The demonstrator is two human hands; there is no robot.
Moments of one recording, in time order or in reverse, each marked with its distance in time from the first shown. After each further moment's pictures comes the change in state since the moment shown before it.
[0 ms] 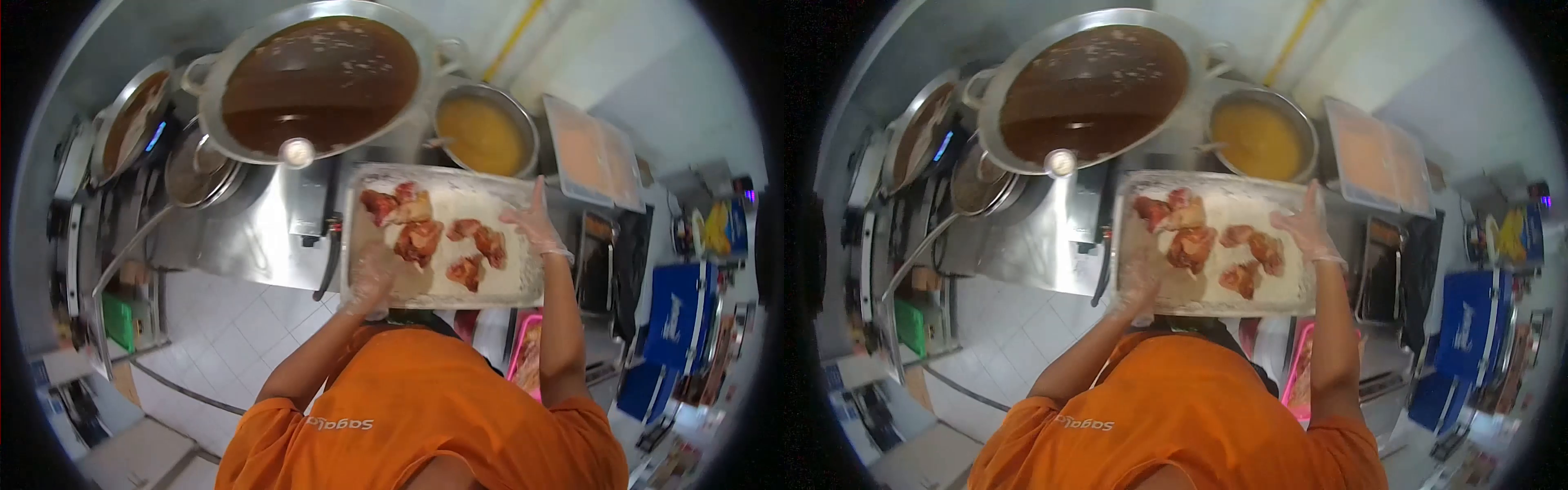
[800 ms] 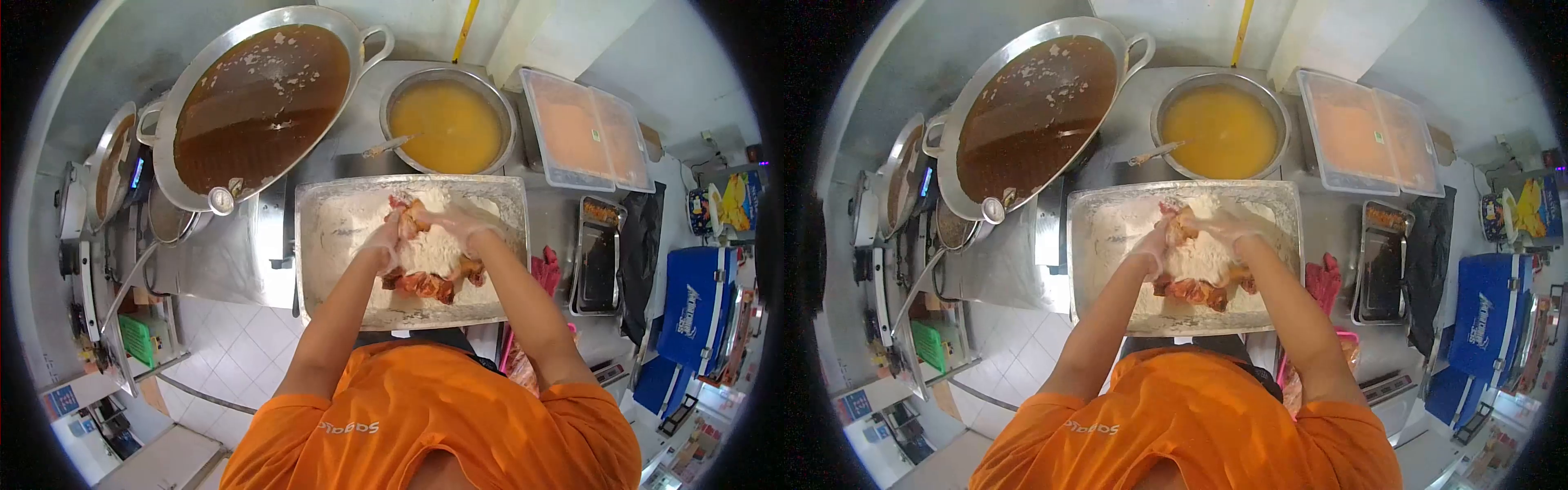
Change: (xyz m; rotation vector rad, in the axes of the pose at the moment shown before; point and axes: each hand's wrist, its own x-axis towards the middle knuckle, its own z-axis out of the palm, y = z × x) left_hand 0.147 0.051 0.134 -0.889 -0.428 -0.855; right_hand 0.088 0.037 0.041 -0.073 -0.507 0.476
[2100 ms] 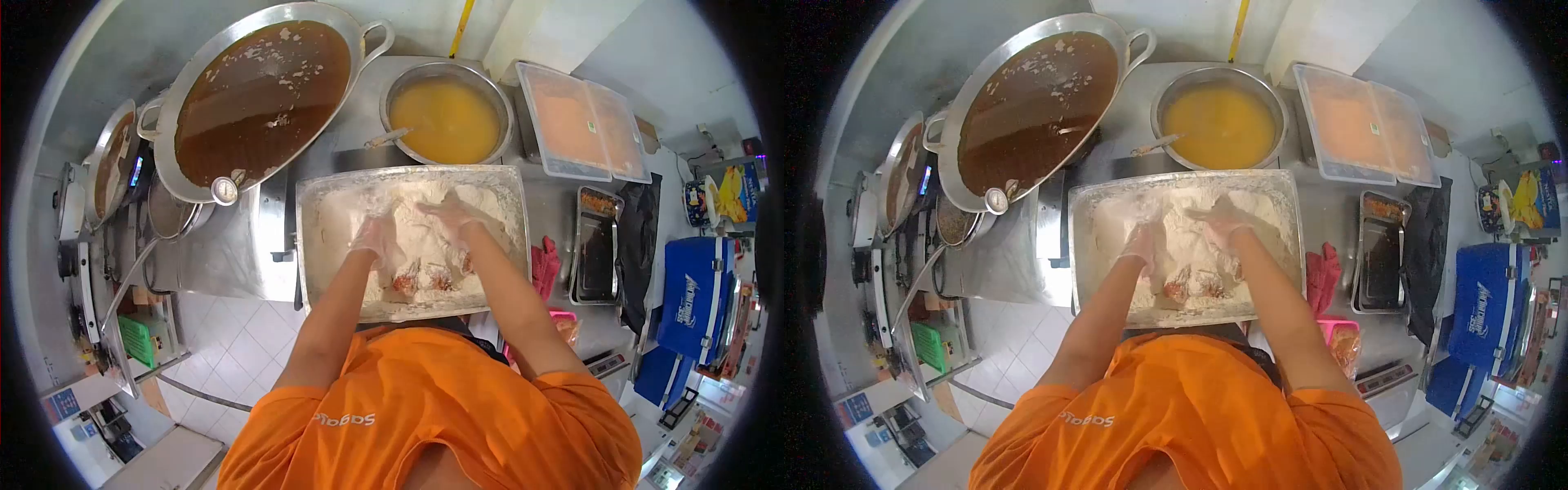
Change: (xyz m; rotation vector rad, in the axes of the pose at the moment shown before) left_hand 0.015 -0.024 -0.035 0.951 -0.003 0.585; right_hand 0.111 0.101 0.017 -0.386 0.068 -0.741
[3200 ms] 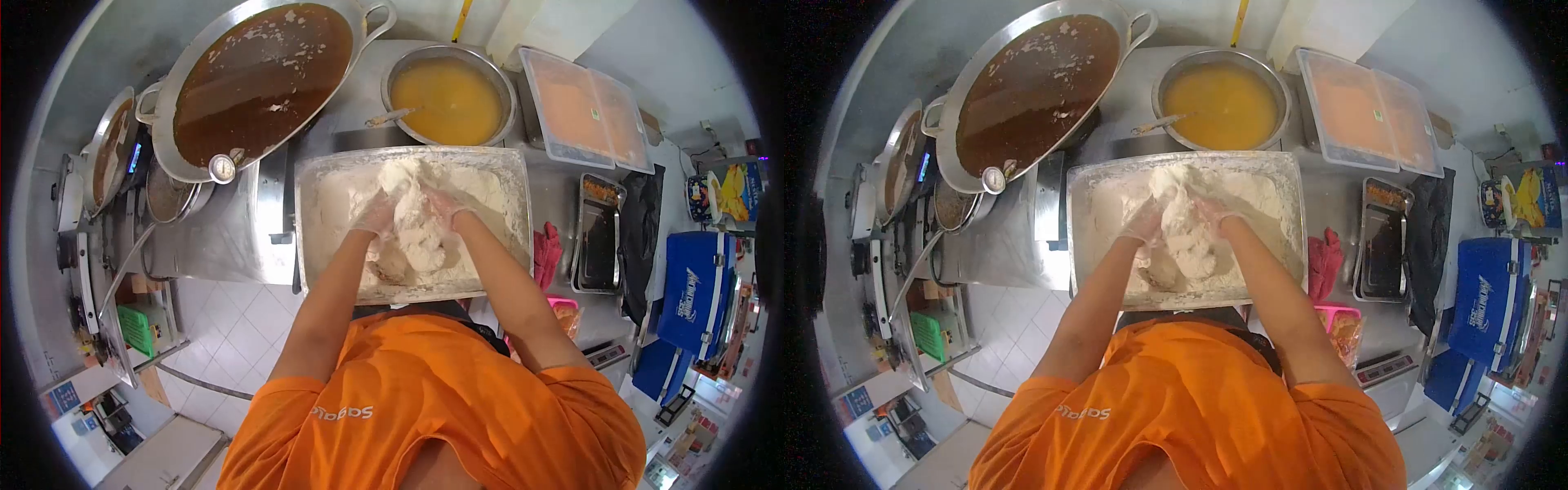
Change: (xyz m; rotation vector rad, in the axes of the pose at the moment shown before) left_hand -0.017 0.022 -0.022 0.260 -0.102 0.148; right_hand -0.011 -0.109 -0.001 0.672 0.069 0.760
